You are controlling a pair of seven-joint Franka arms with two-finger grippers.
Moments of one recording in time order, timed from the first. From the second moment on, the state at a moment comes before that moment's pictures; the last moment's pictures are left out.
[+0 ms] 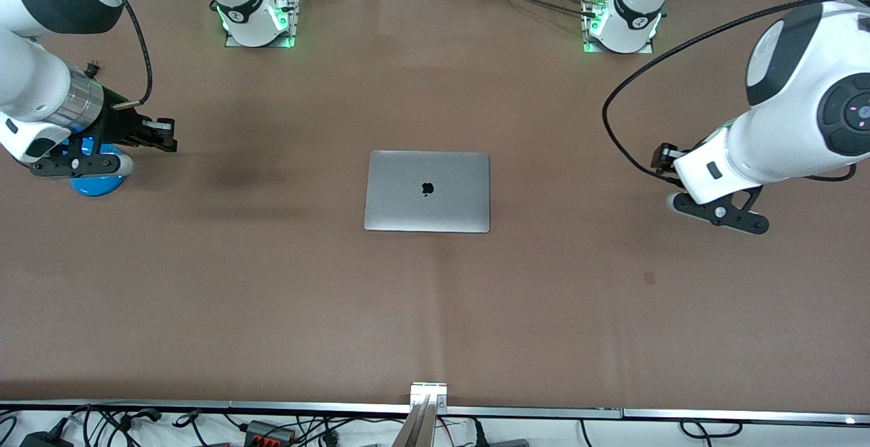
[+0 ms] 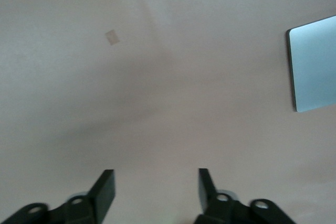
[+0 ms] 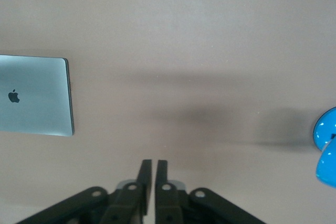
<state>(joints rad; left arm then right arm) 0.17 0.39 -0.46 -1.28 0.17 1.39 0.01 0.12 0.09 -0.02 -1.65 0.08 1.63 0.05</state>
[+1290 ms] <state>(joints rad) -0.01 -0.05 -0.02 -1.68 -0.03 1.60 0.01 -0.08 -0.03 0.07 -1.74 -0.02 1.80 -0.14</state>
